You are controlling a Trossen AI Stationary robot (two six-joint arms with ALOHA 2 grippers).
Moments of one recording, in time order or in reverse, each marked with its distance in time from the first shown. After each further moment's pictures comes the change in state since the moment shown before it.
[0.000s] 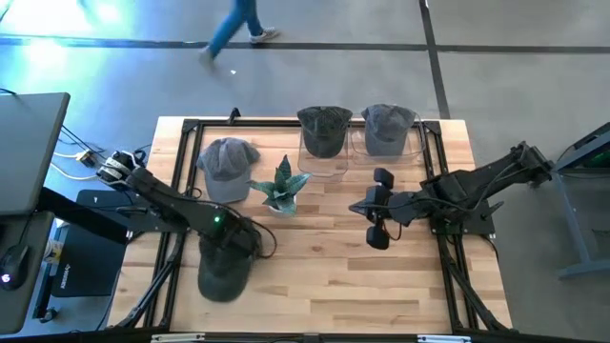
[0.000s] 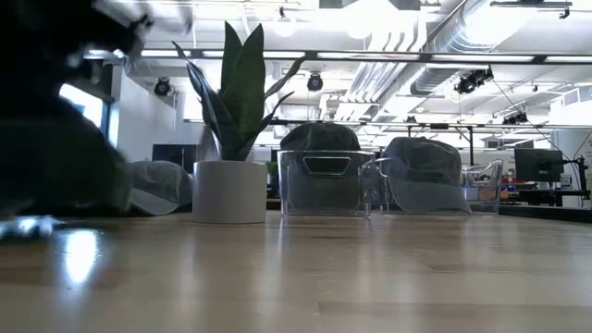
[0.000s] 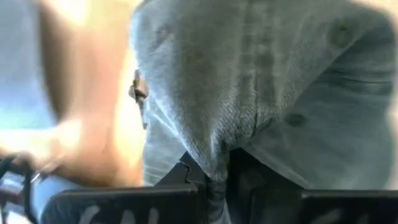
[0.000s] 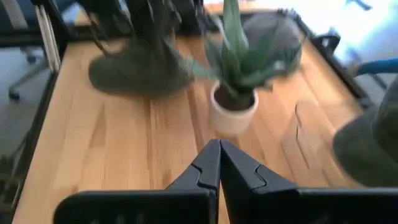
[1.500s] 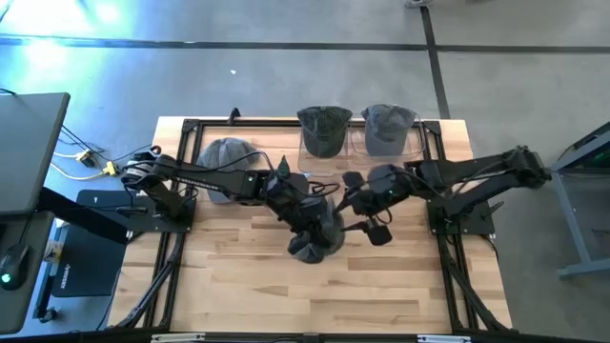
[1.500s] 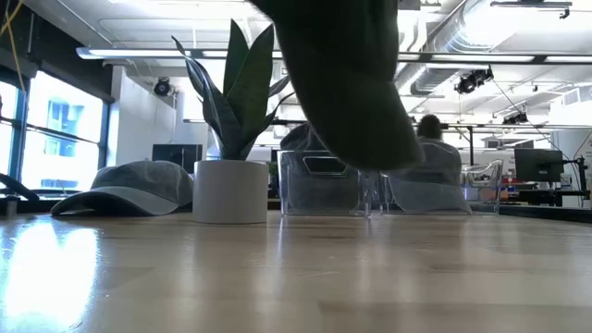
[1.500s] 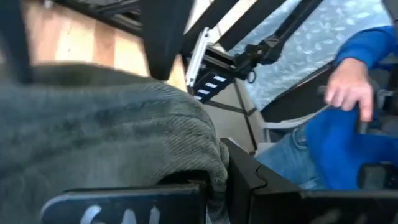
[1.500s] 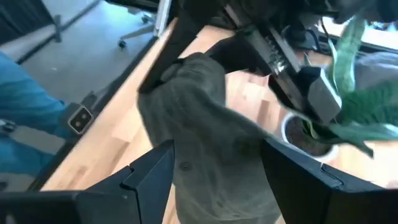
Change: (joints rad) left arm 0.334 0.182 0.340 1.015 0.464 0.259; right arm -0.231 0.071 0.000 0.152 -0.617 -0.480
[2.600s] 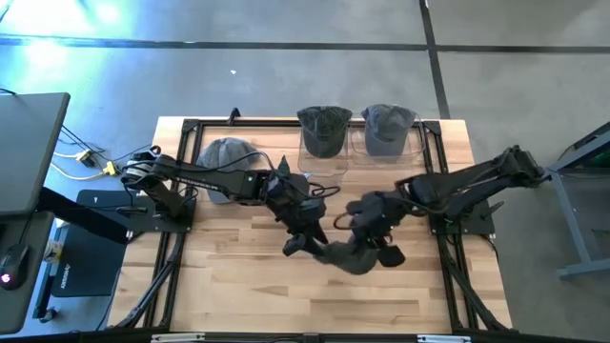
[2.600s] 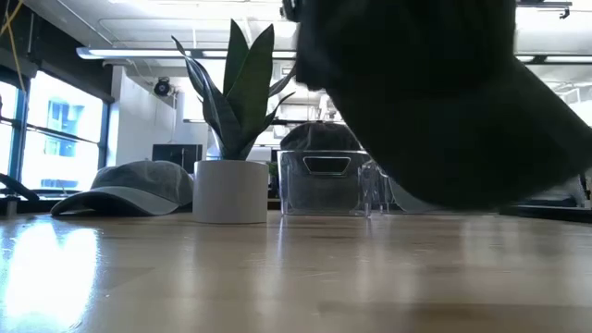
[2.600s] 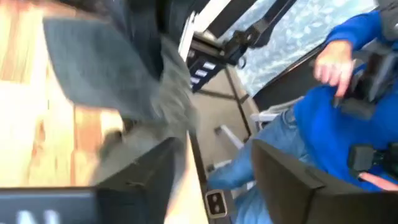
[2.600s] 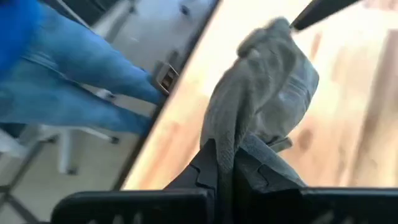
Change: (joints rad) left arm 0.000 -0.002 0.001 -0.043 0.063 0.053; right arm 0.112 0.064 0.000 -0.141 -0.180 0.216
